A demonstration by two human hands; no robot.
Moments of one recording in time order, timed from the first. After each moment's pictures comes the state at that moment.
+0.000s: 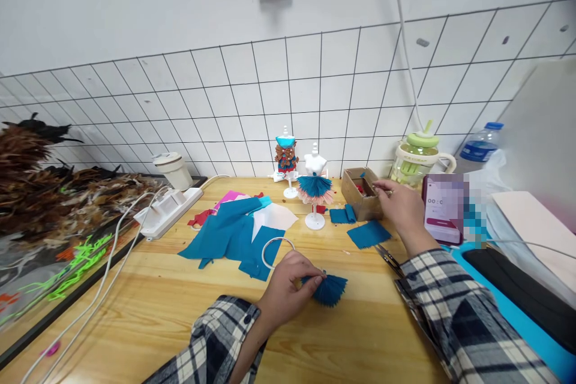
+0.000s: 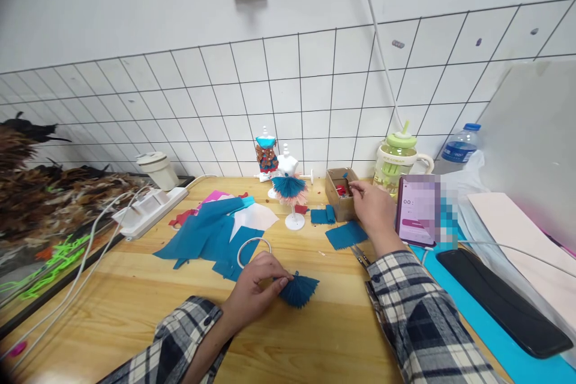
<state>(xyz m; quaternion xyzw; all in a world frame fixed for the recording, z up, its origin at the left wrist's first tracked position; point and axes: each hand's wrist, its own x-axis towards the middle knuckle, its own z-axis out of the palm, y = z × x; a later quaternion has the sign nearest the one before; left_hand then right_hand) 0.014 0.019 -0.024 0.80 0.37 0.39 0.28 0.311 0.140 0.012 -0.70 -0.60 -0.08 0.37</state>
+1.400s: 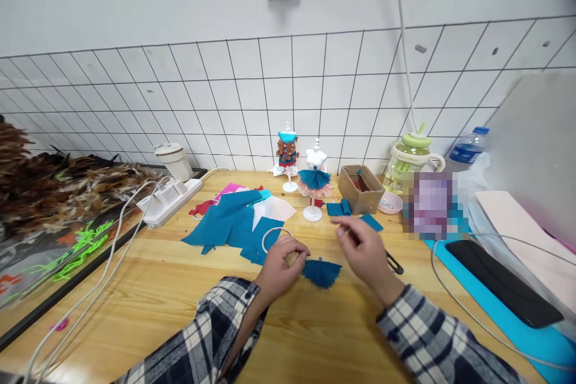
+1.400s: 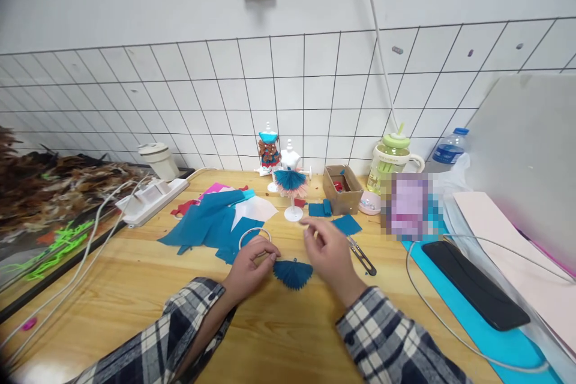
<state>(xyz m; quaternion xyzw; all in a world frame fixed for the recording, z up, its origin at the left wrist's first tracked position) 0.005 0.021 -0.021 0.78 0.40 0.42 0.25 0.214 0.022 0.012 -0.49 -0.70 0.14 0.49</state>
